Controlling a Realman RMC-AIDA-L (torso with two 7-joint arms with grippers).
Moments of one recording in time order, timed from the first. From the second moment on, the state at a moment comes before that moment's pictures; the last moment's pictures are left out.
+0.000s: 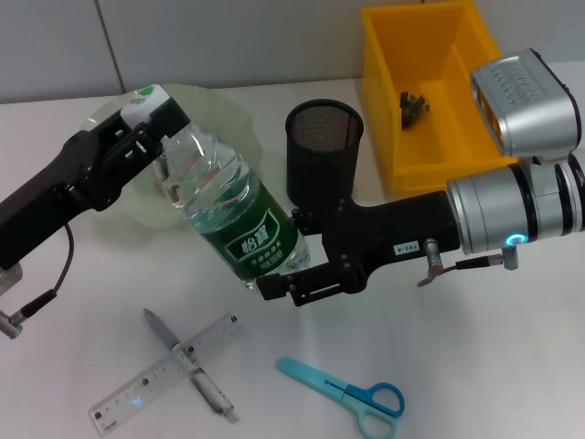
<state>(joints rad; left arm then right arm) -0.52 -2.07 0.72 0.26 1.39 1.80 -1.28 0.66 2.08 -1.05 -0.61 -1.82 -1.56 1.49</state>
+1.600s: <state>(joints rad) -0.49 -2.06 0.71 0.30 1.39 1.80 -1.30 0.65 2.08 -1.05 -0.61 -1.88 -1.51 1.50</state>
